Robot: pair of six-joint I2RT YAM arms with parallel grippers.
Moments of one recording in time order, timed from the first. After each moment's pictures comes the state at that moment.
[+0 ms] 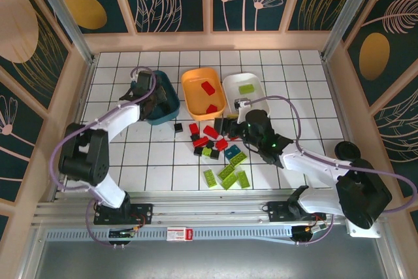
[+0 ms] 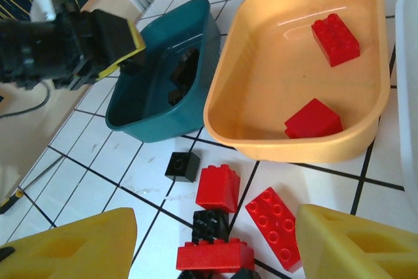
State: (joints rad) left arm -0.28 1.69 1.09 -0.18 -0.19 -0.63; right arm 0.74 1.21 0.58 0.26 -0.05 0.53
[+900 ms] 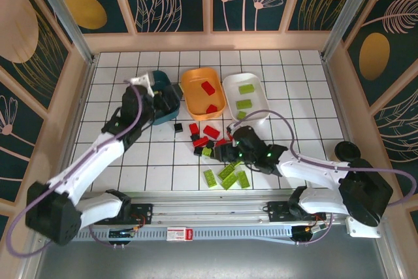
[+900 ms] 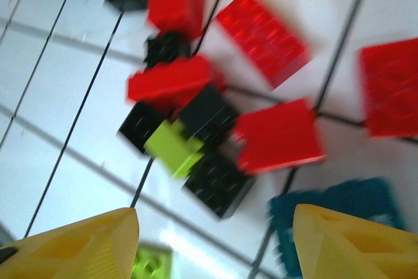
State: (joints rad) left arm -0.44 1.11 0.80 -0.05 0.01 -0.69; right arm 0.95 1.21 0.55 -0.11 0.00 0.57
